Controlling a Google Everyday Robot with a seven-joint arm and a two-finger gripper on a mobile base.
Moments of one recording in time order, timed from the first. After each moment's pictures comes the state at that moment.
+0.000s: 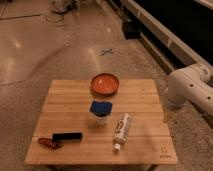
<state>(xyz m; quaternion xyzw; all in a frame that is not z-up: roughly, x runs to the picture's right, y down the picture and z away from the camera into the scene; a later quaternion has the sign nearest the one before) 0.285 0.105 0.685 -0.28 0.02 0.02 0.96</state>
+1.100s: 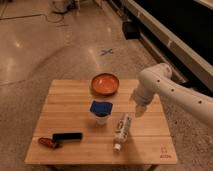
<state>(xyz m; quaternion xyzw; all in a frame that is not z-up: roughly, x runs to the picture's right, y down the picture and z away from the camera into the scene) 0.140 0.087 0.769 -0.27 -0.11 -0.10 0.95</state>
